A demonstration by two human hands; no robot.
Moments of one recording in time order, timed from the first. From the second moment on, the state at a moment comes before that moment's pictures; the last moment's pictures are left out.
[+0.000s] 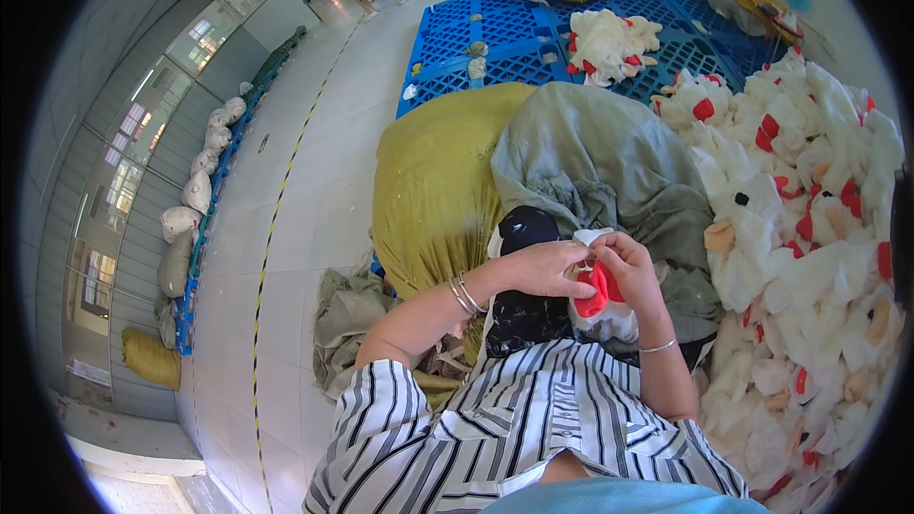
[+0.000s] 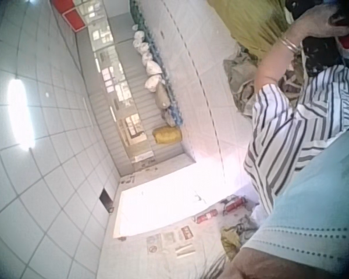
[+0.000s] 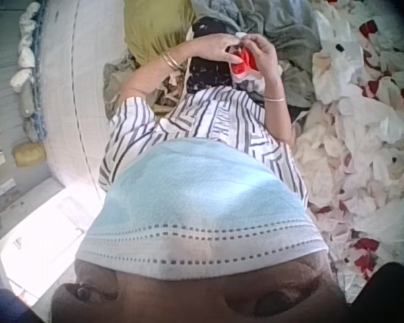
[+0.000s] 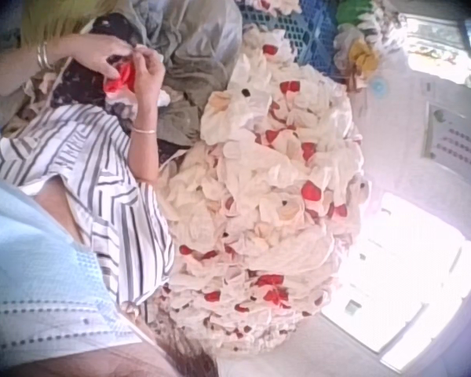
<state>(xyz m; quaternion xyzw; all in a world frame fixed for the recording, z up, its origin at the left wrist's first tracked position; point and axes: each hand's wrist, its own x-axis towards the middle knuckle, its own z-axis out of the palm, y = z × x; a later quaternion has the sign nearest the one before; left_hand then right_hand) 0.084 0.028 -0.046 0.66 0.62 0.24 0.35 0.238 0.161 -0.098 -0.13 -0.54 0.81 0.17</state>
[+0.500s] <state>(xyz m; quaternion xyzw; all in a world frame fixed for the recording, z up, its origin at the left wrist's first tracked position) 0.123 0.022 -0.045 0.62 0.68 0.35 0.17 0.242 0.169 -0.108 -0.19 -0.64 0.70 0.26</state>
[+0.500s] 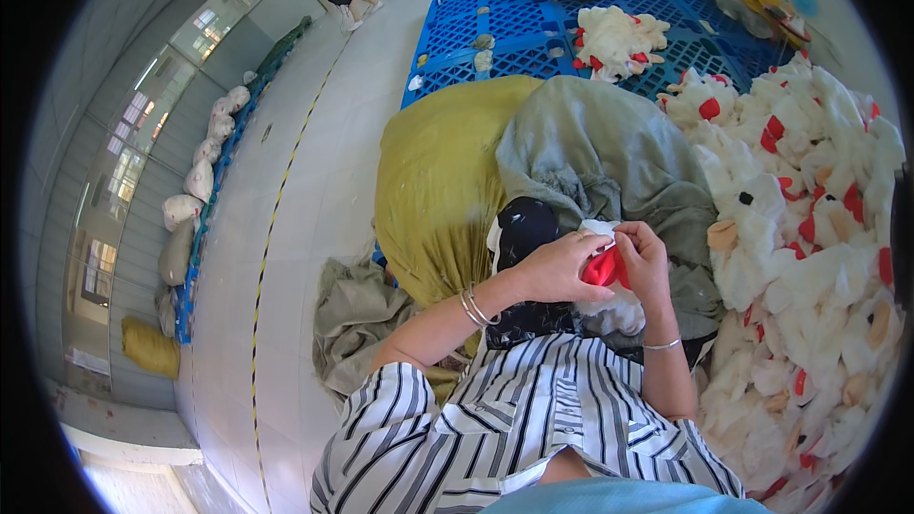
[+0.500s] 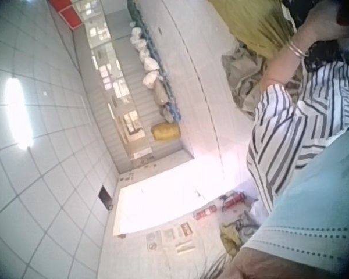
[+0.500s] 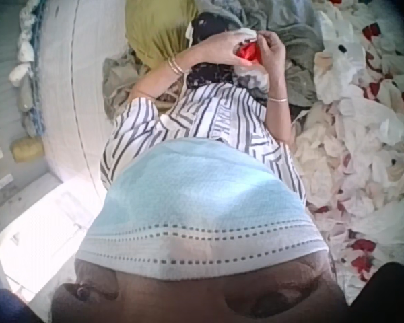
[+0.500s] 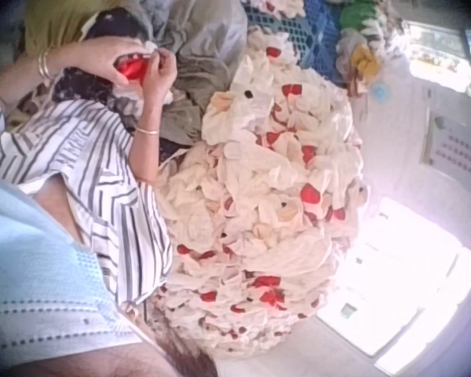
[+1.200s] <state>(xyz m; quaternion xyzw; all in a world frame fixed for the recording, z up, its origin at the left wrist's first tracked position) 0.117 0.015 -0.079 0.49 0.68 0.48 0.26 0.259 0.159 -0.105 -0.16 -0.70 0.67 0.17</state>
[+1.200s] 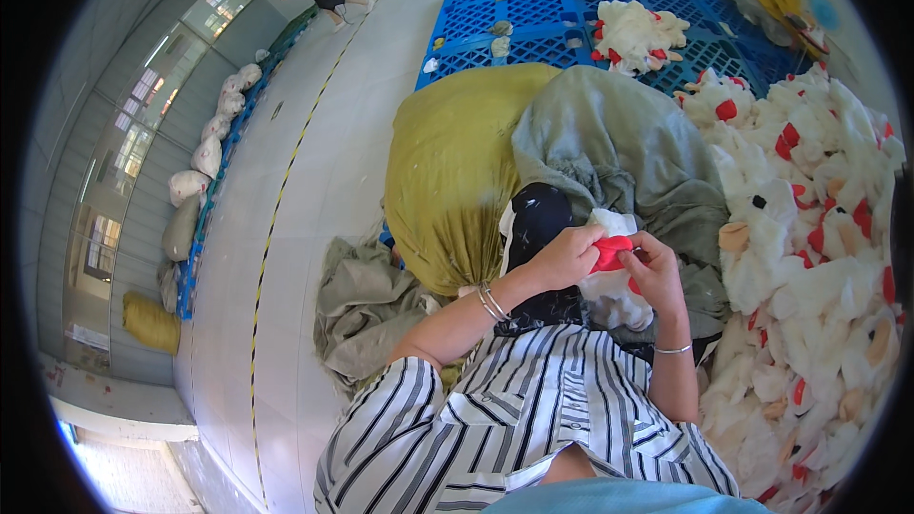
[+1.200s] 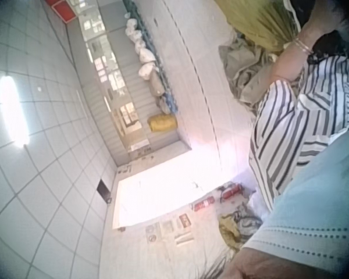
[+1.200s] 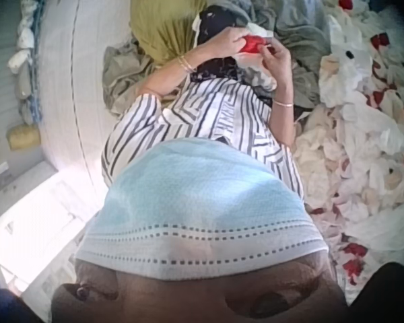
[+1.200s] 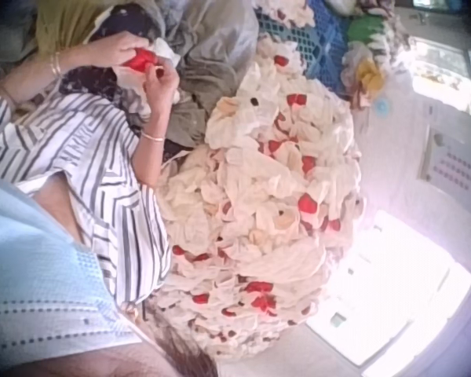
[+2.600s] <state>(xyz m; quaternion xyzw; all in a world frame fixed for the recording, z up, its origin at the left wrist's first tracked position) 0.034 -0.029 -0.038 0.31 0.66 0.68 0.10 0.368 0.287 -0.125 -0.33 -0.47 0.63 0.53</state>
